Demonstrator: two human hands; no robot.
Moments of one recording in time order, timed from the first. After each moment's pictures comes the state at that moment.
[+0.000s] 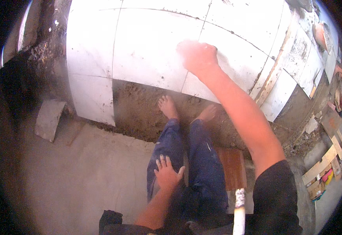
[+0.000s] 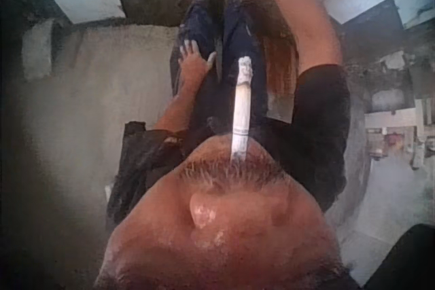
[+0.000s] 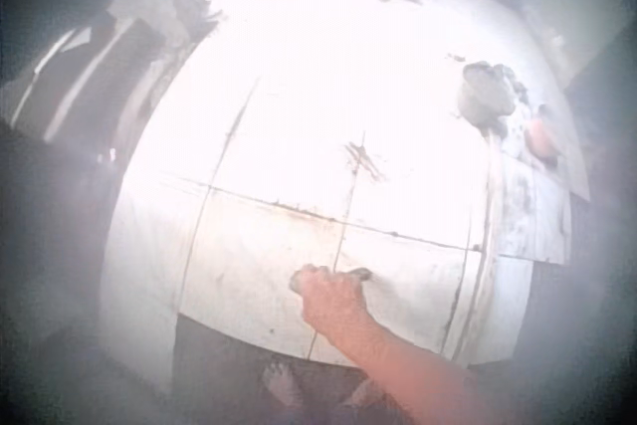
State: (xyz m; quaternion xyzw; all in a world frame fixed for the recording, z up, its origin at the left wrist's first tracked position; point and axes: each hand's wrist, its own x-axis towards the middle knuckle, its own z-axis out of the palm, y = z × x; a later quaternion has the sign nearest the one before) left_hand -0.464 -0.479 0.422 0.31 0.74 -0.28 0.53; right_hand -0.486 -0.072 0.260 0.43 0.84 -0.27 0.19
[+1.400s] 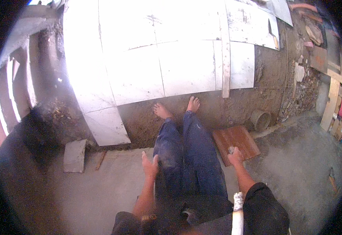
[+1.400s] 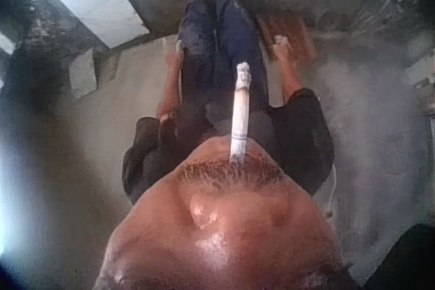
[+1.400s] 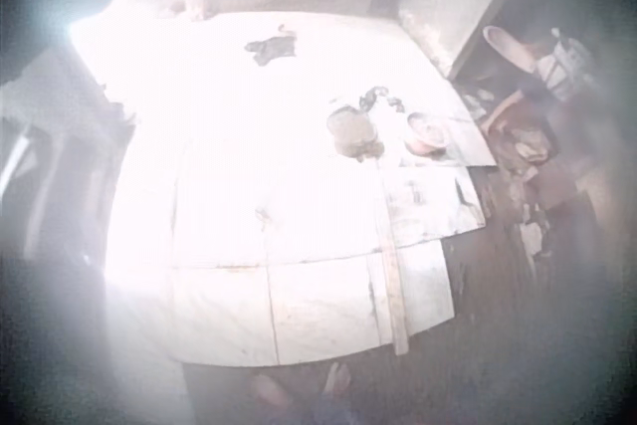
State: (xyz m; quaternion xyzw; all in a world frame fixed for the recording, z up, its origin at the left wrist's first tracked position) left_hand -0.580 -0.508 0.458 0.31 0.84 0.00 0.45; right_hand -0.109 -0.461 0.492 0.79 0.32 -0.38 0.37
